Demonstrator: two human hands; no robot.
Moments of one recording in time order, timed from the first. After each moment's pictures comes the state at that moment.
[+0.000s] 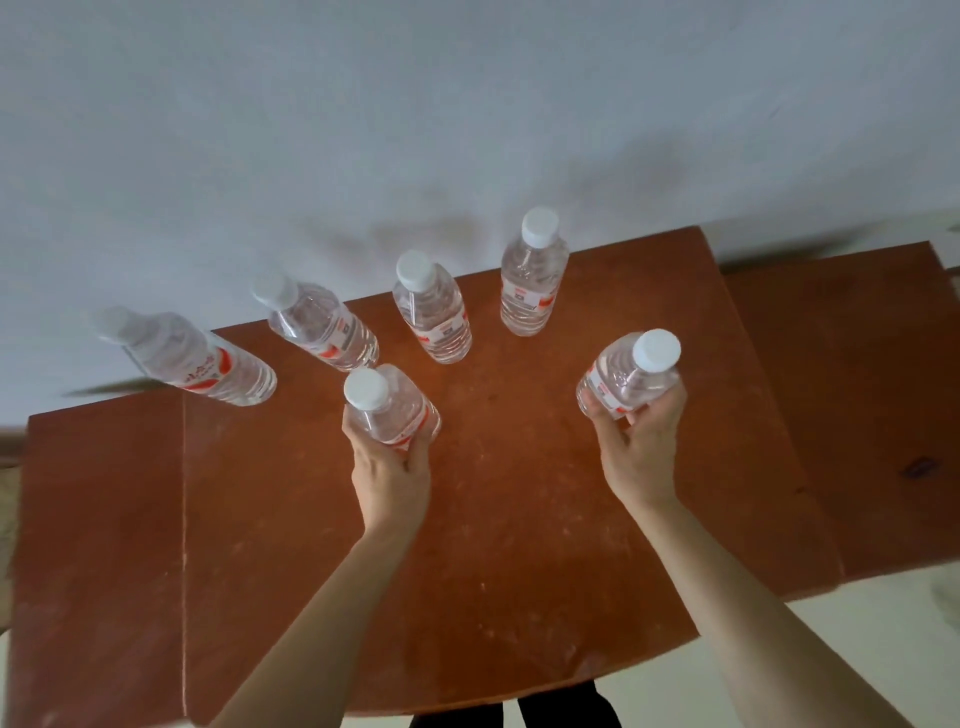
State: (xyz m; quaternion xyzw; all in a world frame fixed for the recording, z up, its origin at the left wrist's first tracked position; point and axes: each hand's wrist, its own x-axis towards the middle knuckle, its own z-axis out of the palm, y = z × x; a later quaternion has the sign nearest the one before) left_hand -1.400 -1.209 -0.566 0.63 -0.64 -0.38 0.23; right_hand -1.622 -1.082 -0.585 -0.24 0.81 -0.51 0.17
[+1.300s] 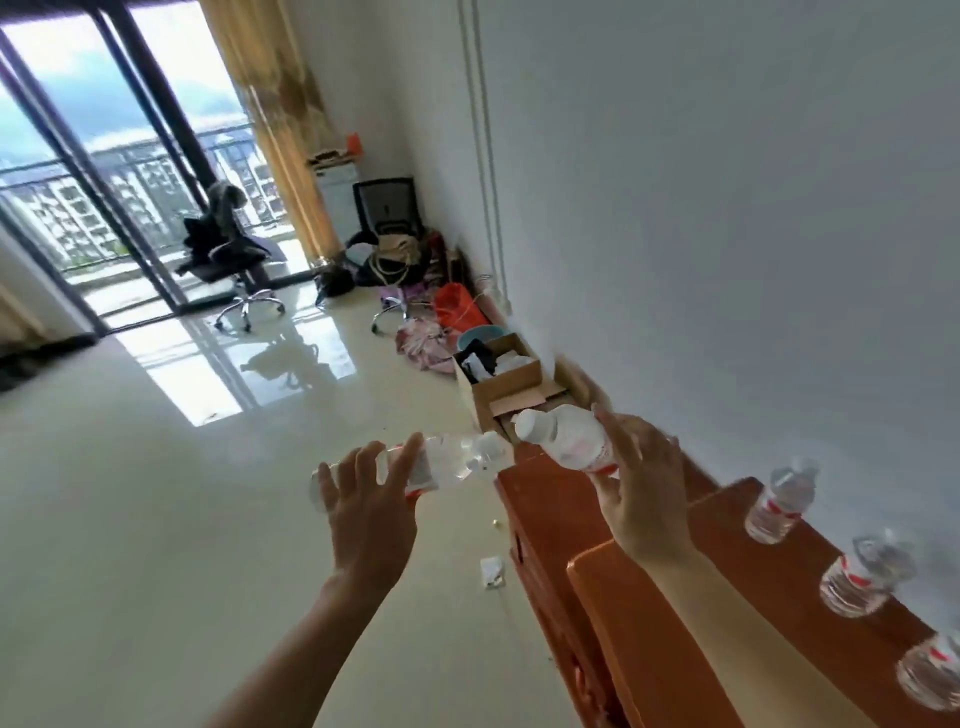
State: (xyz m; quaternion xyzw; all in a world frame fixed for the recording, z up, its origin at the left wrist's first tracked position) left_hand -1.047 -0.863 -0.220 0.87 -0.40 0.25 0.16; right_hand -1.247 -1.081 -0.241 -0.87 0.25 -0.41 0.16
